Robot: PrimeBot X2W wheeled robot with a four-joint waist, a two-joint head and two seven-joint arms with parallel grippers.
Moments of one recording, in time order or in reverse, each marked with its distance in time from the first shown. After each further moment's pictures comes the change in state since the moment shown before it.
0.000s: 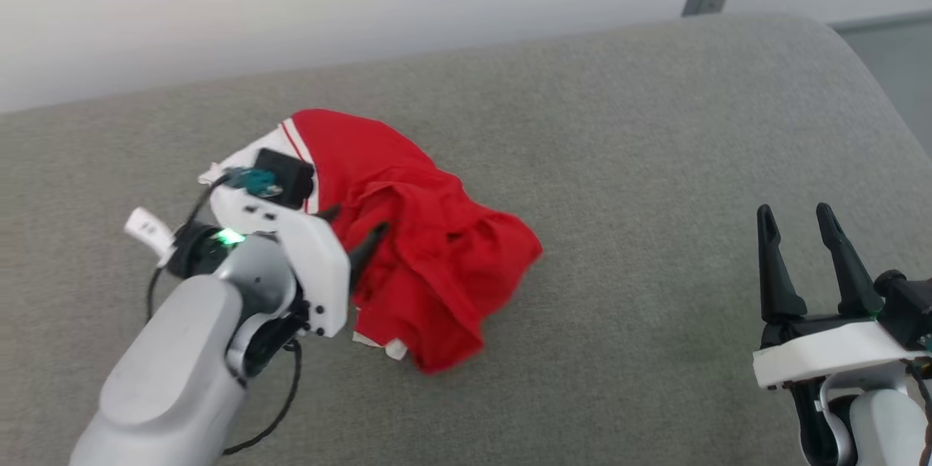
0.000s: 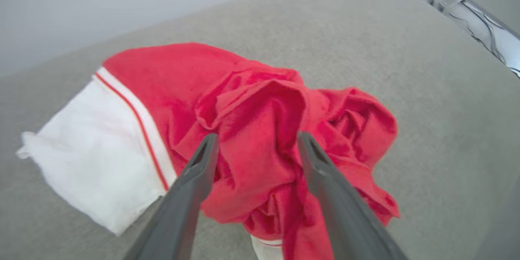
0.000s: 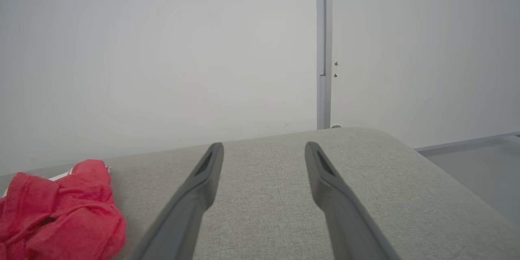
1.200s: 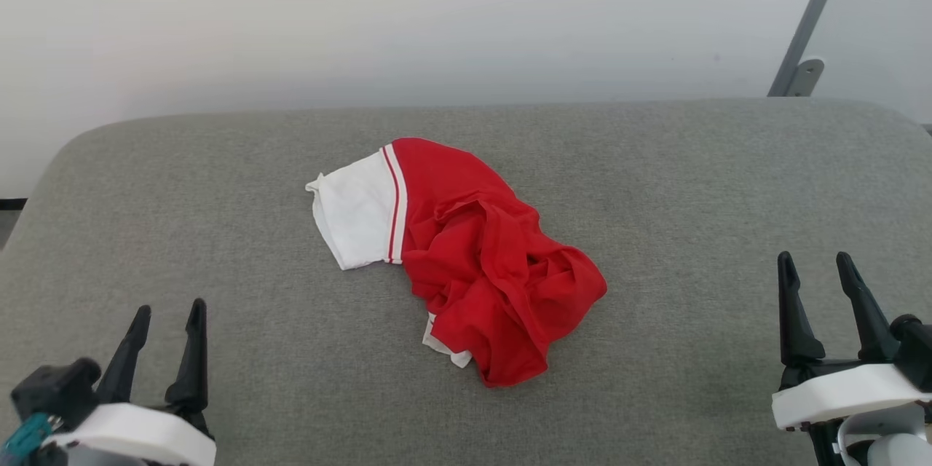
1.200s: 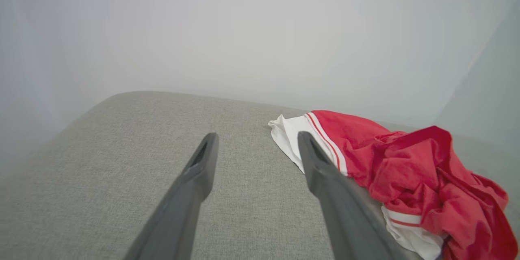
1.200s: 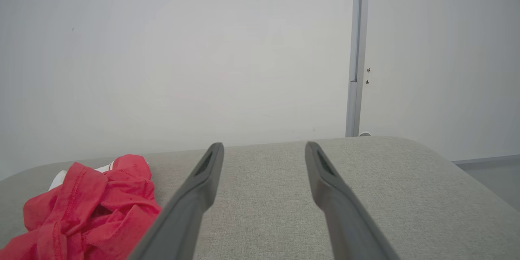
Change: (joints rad) left arm 0.544 0.054 0.370 -0.148 0.008 0.090 -0.690; right arm 0.096 -0.009 -0.048 0.005 -0.014 0.000 0.000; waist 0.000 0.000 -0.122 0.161
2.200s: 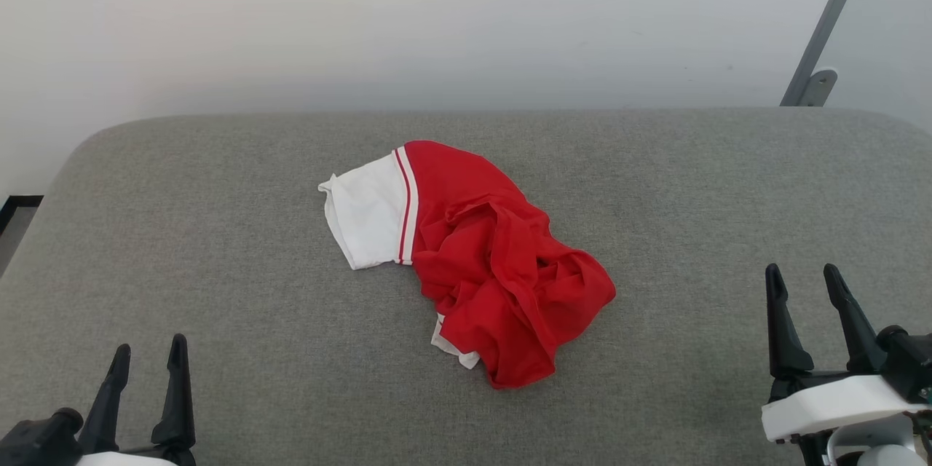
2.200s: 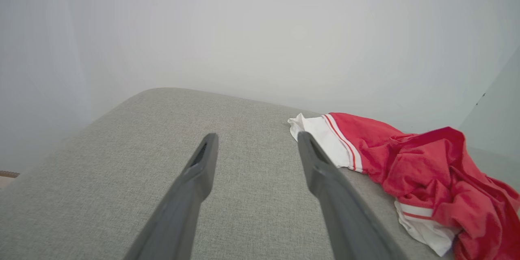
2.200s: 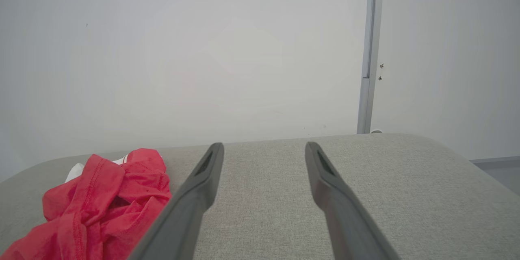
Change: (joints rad) left arm 0.125 -0.156 0.215 -0.063 0.155 -0.096 -0.001; right arm 0.025 0.018 0.010 -0.007 -0.011 0.000 0.000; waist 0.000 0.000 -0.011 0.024
